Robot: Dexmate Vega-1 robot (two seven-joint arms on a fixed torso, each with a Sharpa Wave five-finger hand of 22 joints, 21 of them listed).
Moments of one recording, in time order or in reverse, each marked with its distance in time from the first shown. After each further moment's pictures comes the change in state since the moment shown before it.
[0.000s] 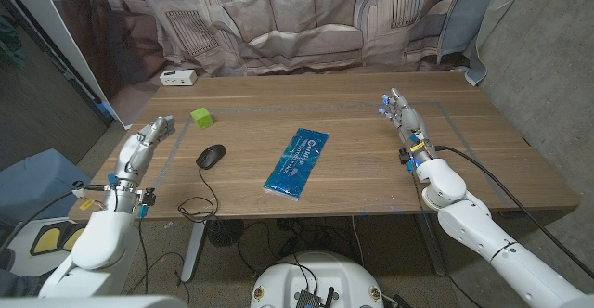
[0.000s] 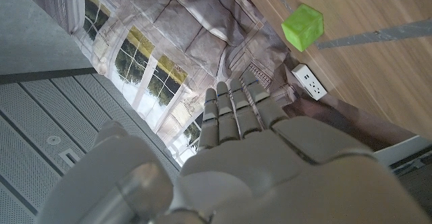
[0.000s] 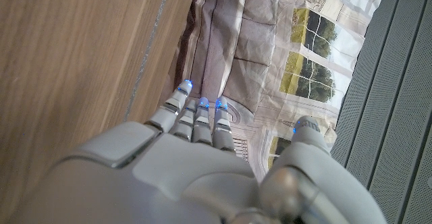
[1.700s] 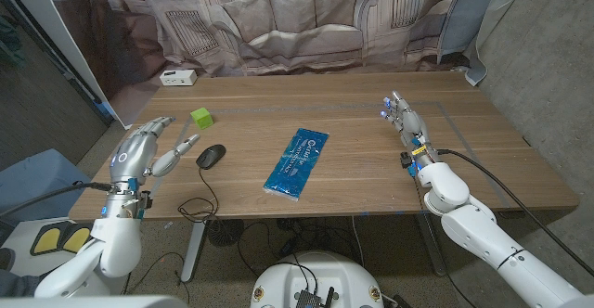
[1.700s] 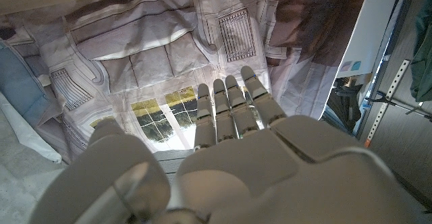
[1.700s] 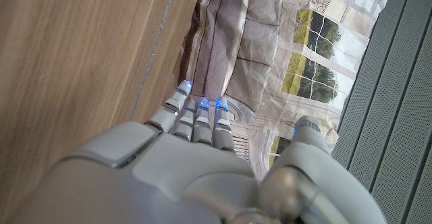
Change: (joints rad) left arm 0.137 0.038 -0.015 -0.276 0.906 0.592 0.485; left_hand 0.000 0.000 -0.004 -0.004 0.008 0.041 -0.030 0.000 0.000 0.014 -0.031 -0.010 0.000 -0.001 -0.030 -0.017 0.000 0.006 -0.017 -0.030 0.000; right arm -0.055 -0.020 0.019 -0.067 -0.012 -0.037 -0.042; right_hand 0.000 0.000 -0.004 -0.004 0.000 0.000 0.000 -0.004 0.000 -0.007 0.007 -0.014 0.000 -0.015 0.007 -0.008 0.000 -0.013 0.013 -0.007 0.000
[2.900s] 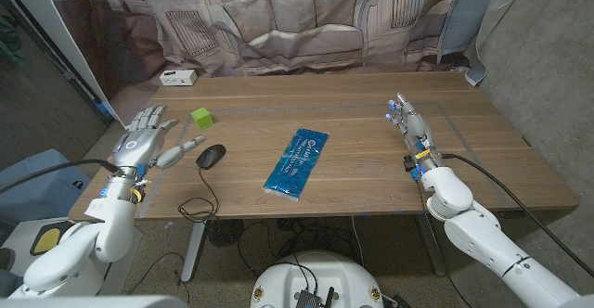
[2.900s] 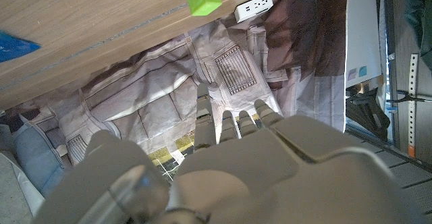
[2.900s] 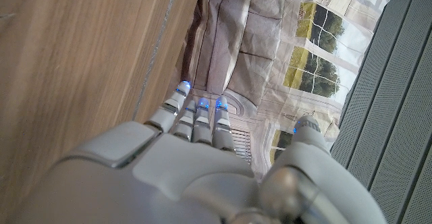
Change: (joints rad) left arm 0.060 0.145 -0.016 -0.168 0.029 0.310 -0.289; left_hand -0.087 0.010 -0.071 0.046 0.013 0.016 -0.001 -0.024 -0.003 -0.418 -0.023 -0.065 0.002 -0.472 0.044 -0.026 0.005 -0.415 -0.002 -0.069 0.005; right arm -0.040 -0.004 0.023 -0.029 -0.007 0.001 -0.028; right_hand 0.000 0.000 -0.003 0.003 0.000 0.000 0.000 0.000 0.000 -0.004 -0.004 0.000 0.000 -0.005 0.006 0.000 0.002 -0.007 0.007 0.000 0.000
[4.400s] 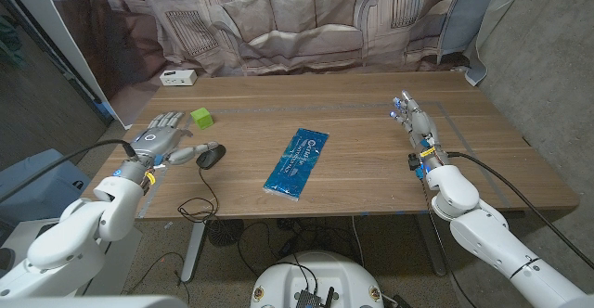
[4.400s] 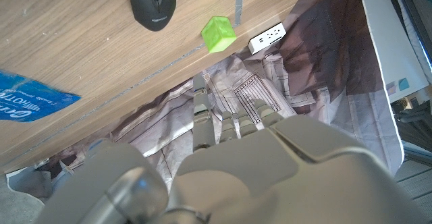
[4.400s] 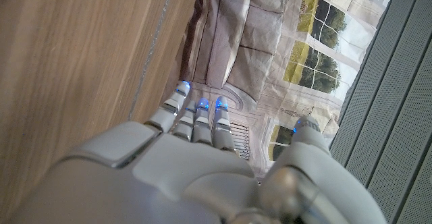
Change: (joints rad) left arm -0.048 0.099 0.022 -0.048 0.056 0.079 -0.302; left_hand -0.051 -0.001 -0.042 0.026 0.015 0.135 -0.006 0.024 0.000 -0.005 -0.006 0.016 -0.004 0.013 -0.024 0.017 0.000 0.004 0.036 0.024 0.000; right arm -0.026 -0.014 0.032 -0.047 0.001 -0.030 -0.023; right_hand 0.000 0.000 -0.003 -0.003 0.000 0.000 0.000 -0.004 0.000 0.000 0.000 0.000 0.000 0.000 0.000 -0.007 0.000 -0.004 0.004 0.000 0.000
